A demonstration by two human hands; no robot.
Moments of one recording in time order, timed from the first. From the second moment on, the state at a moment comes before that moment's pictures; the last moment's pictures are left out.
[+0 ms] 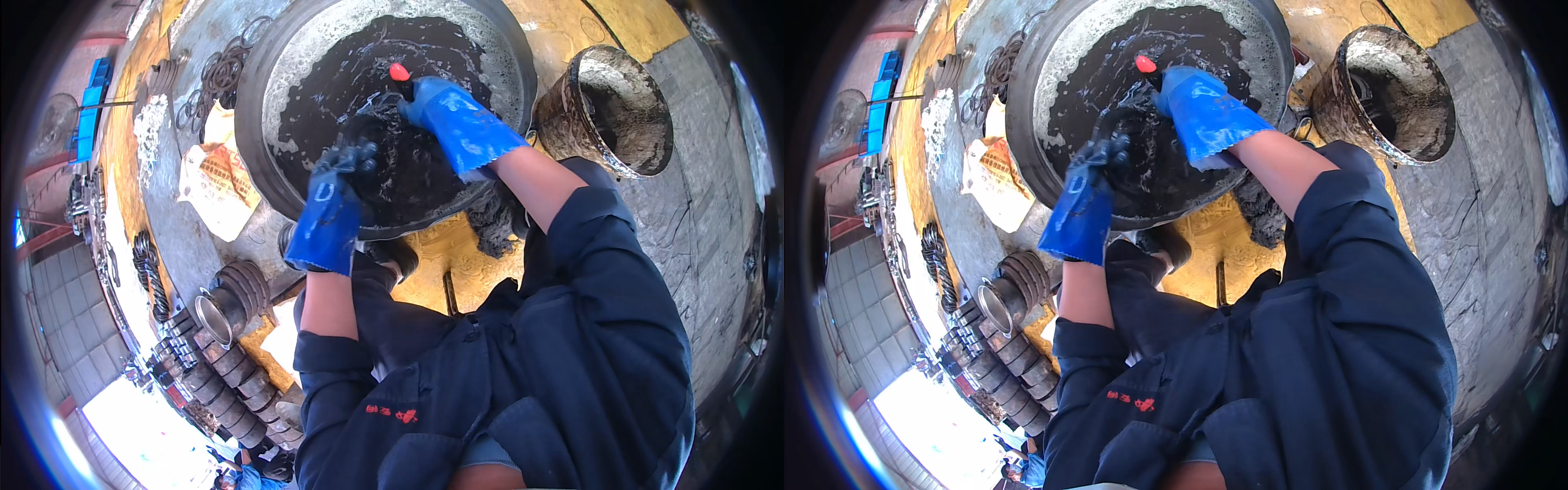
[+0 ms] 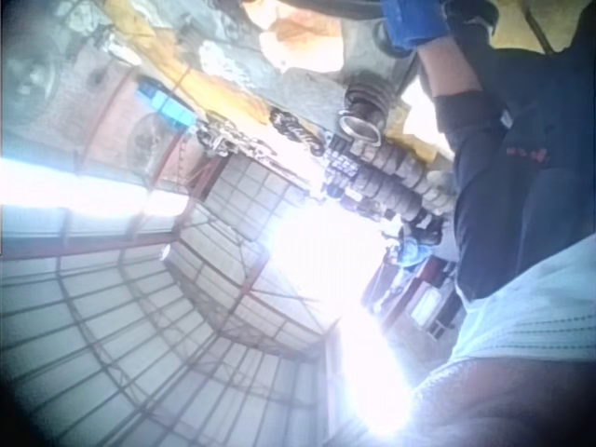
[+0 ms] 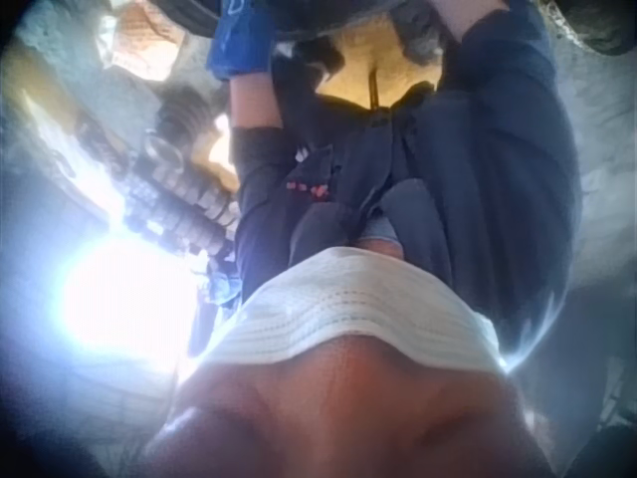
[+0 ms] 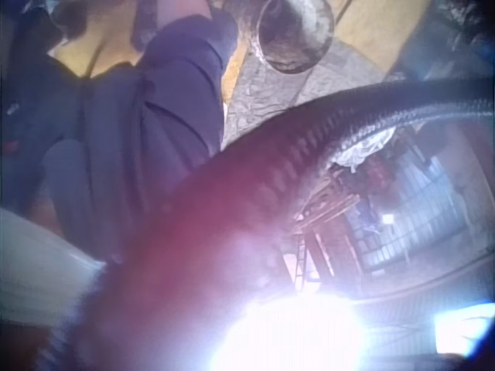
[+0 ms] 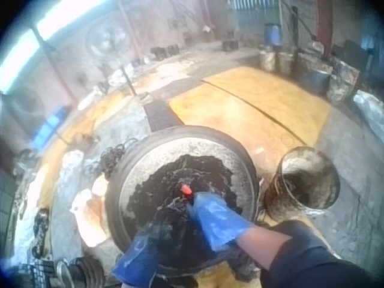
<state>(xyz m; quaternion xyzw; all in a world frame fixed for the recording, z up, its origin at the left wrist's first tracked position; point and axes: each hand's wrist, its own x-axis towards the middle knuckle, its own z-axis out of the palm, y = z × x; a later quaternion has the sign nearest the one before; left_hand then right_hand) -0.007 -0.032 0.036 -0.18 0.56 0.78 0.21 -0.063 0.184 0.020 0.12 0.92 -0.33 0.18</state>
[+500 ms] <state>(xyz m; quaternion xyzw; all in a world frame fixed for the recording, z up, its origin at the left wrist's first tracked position) -0.029 -0.038 0.054 -0.09 0.49 0.84 0.22 -0.049 0.154 0.021 -0.09 0.94 -0.34 0.00</state>
